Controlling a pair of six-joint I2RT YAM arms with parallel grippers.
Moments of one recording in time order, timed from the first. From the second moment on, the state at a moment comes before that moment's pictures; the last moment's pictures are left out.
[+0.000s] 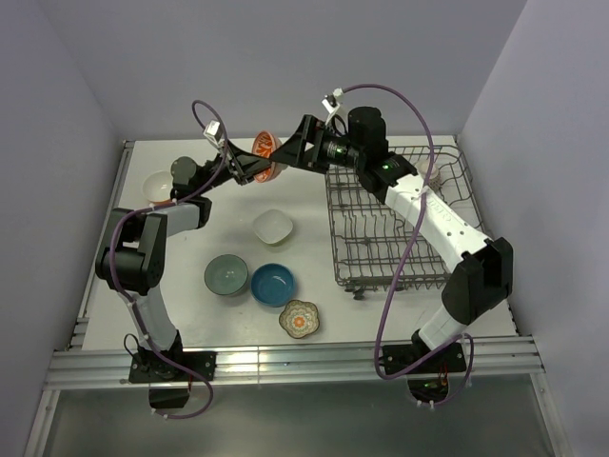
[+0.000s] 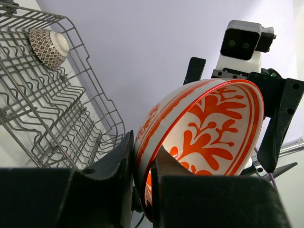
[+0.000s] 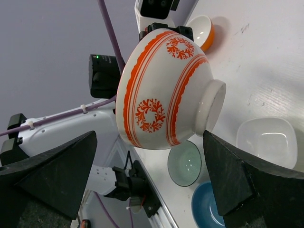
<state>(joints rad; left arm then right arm) -0.20 1.86 1.04 1.21 0.91 -1.54 0.50 1.60 1.51 -0.13 -0.57 0.77</state>
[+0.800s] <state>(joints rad) -0.22 1.85 1.01 1.24 0.93 -1.56 0.50 1.60 1.50 -0.12 -0.54 0.77</state>
